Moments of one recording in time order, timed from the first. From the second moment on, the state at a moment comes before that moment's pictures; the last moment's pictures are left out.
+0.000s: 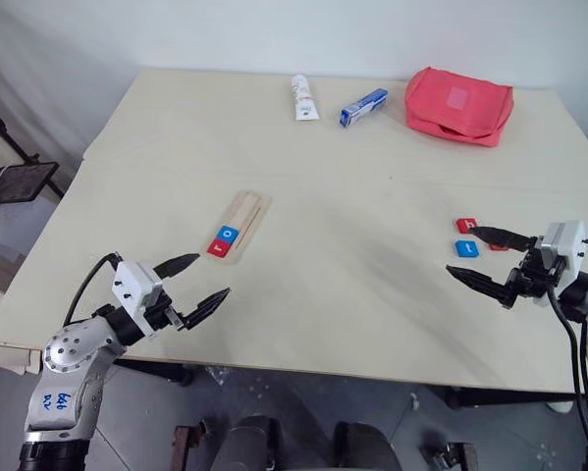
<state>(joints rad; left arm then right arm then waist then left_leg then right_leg) 0.02 0.55 0.23 -0.22 -0.43 0.09 -0.76 -0.33 -0.80 -0.29 0.39 0.50 -0.07 1.30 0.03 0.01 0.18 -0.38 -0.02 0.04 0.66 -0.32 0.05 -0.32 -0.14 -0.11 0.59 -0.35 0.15</state>
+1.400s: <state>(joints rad) -0.62 0.50 0.02 -0.21 -0.30 1.23 -0.22 -0.37 -0.76 -0.26 0.41 0.47 -0.05 1.33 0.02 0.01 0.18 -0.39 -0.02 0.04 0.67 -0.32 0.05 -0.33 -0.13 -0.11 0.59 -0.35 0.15</state>
